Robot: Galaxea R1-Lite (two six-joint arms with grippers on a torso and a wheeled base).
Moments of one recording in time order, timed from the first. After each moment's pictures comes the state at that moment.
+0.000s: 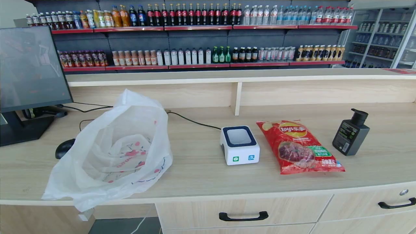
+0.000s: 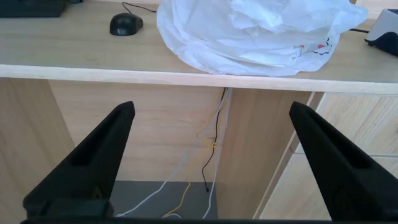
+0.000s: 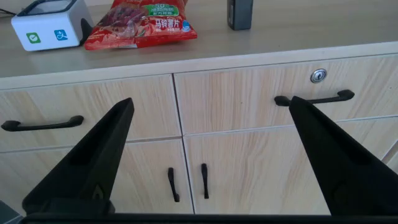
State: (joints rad) left arm 0.00 0.00 0.00 0.00 0.00 0.01; right arm 0.00 0.00 0.00 0.00 -0.04 0.03
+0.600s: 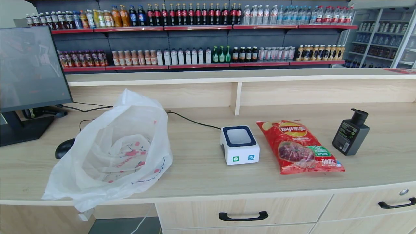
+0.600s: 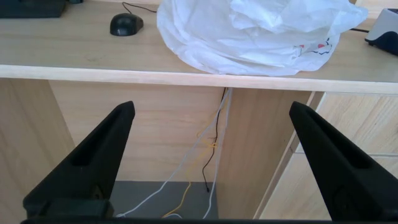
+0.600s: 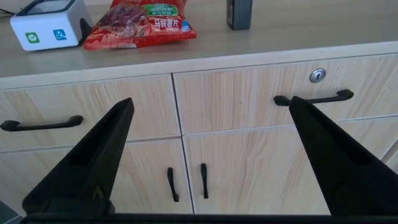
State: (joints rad) left arm 0.00 0.00 0.00 0.00 0.00 0.01; right arm 0.00 0.00 0.00 0.00 -0.04 0.03
